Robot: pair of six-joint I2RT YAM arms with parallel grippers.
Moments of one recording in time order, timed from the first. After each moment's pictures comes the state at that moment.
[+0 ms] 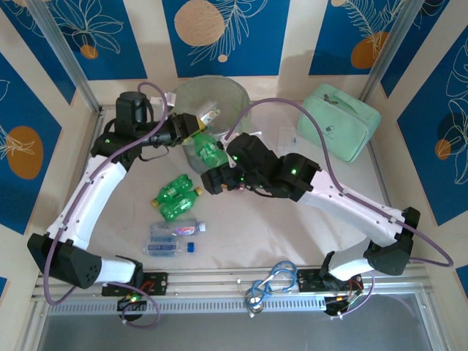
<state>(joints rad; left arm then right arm) -0.29 1.35 1.47 -0.54 0.70 -0.77 1.03 1.39 1.57 -0.88 0.19 0.42</state>
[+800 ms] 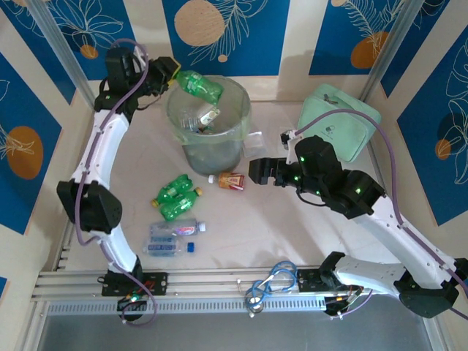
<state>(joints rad) -0.12 1.84 1.99 -0.38 0.54 -1.04 0.78 1.01 1.30 -0.84 0.05 0.60</state>
